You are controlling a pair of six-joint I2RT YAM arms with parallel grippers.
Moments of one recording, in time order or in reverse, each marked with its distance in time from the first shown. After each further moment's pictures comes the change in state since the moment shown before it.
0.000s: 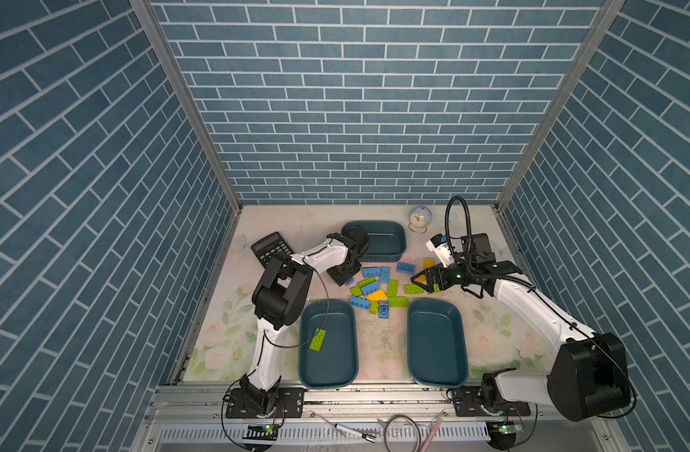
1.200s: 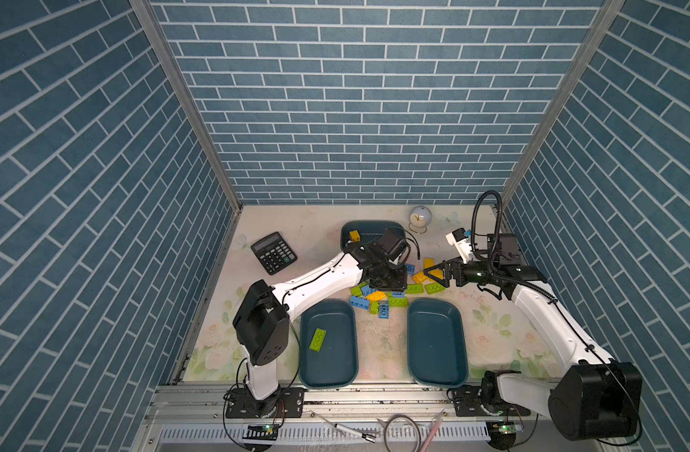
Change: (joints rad) left arm -0.332 -0.265 0.034 0.076 0.415 0.595; right arm -0.169 -0.129 -0.008 -0.042 -0.230 0.030
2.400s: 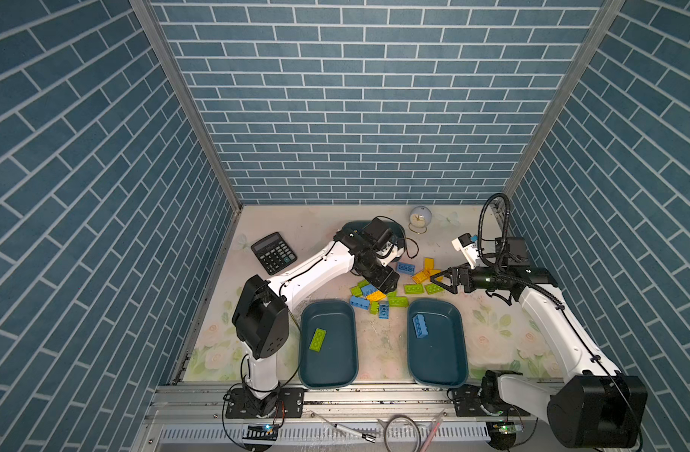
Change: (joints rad) left arm 0.158 0.010 0.055 -0.185 -0.022 0.724; right arm -0.036 -0.021 0.027 -0.178 -0.053 -0.085
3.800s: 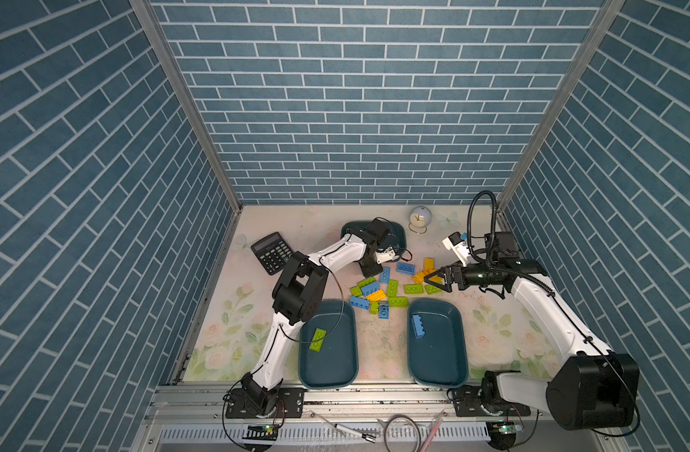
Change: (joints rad) left arm 0.089 0.409 0.198 0.122 -0.207 0.543; right arm 0.042 0.089 0.047 -0.022 -0.002 -0.045
